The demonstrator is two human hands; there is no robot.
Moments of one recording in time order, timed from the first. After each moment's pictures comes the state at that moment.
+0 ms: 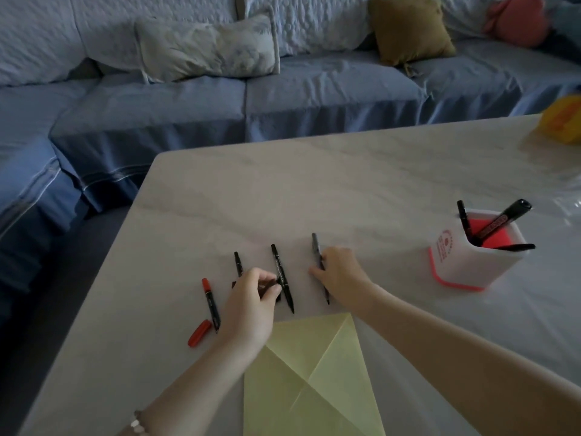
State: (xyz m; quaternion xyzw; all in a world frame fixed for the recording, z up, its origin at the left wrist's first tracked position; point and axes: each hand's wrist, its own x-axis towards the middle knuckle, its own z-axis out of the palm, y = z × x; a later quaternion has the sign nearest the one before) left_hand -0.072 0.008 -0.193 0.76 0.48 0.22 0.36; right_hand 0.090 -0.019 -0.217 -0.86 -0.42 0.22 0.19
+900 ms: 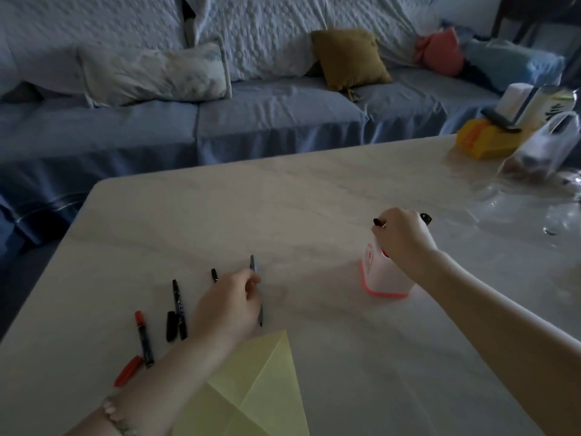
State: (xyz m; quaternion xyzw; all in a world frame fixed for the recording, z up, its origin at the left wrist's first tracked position) left_hand -0.008 -0.012 -0.160 0.85 0.43 0.13 0.28; right_hand 0.236 -0.111 -0.140 -0.93 -0.33 0.04 0.18
